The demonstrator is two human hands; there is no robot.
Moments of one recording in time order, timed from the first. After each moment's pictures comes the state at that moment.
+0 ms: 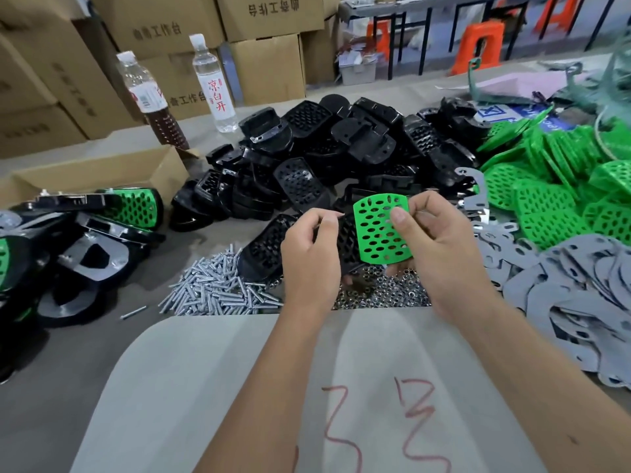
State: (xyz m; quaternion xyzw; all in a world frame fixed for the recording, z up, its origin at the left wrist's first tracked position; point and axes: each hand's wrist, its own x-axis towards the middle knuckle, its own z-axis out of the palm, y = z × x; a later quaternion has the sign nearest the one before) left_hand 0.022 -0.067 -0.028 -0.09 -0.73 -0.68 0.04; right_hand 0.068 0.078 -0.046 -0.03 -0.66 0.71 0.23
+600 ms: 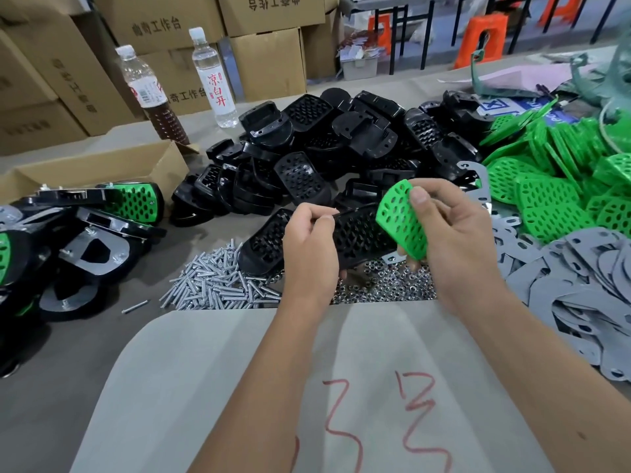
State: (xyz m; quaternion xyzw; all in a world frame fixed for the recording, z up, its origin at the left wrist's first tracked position) left_hand 0.016 -0.068 -0.036 -0.06 -0.69 -0.72 -0.01; right_hand 0.076 0.074 -0.033 -0.05 -0.63 0.72 0.28
